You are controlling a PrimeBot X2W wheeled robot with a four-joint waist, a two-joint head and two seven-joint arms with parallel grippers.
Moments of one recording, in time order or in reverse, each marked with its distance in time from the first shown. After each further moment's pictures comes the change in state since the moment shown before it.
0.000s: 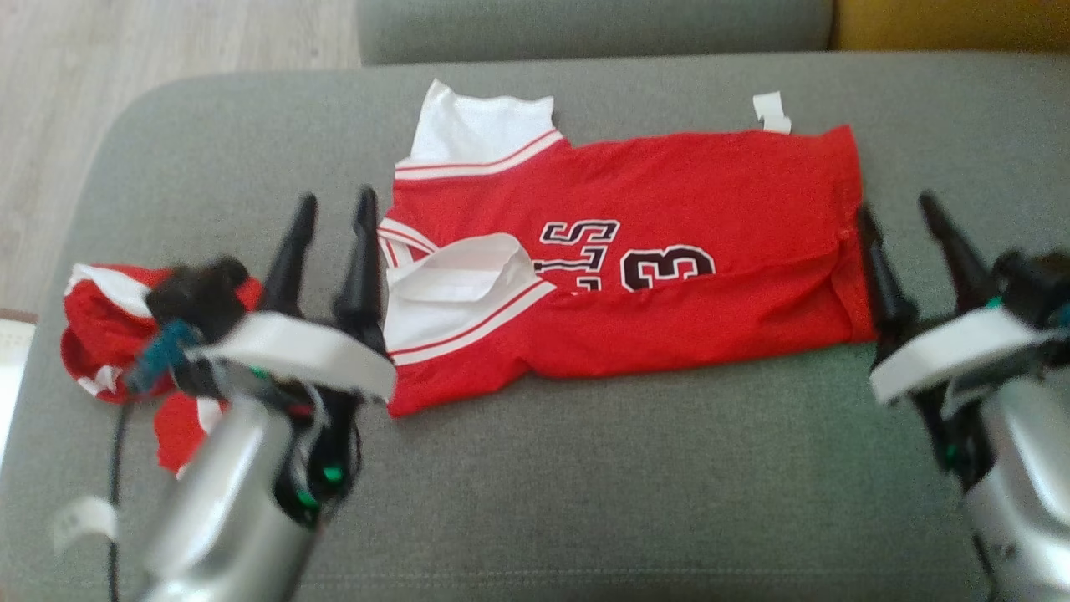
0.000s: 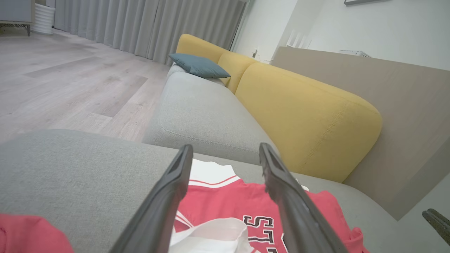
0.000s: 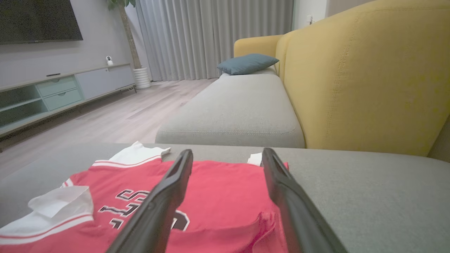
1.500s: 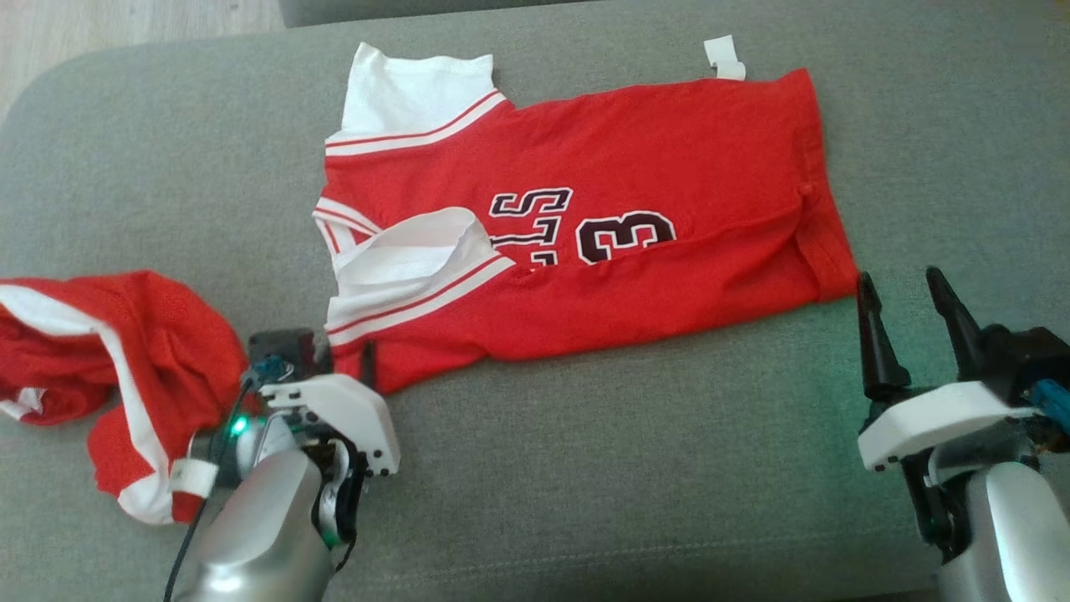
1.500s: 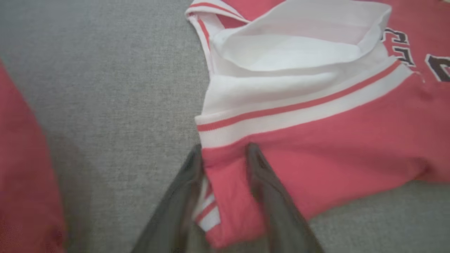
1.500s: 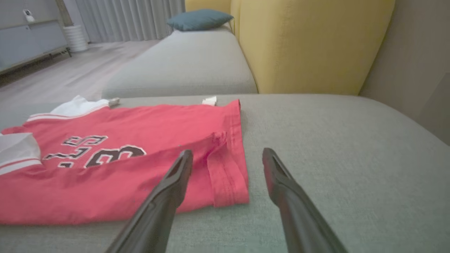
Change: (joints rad) left arm -0.022 -0.128 0.004 0.553 0.254 0.034 0.169; right arm 0.269 0.247 -0.305 -0.266 -0.356 0.000 0.142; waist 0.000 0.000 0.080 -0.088
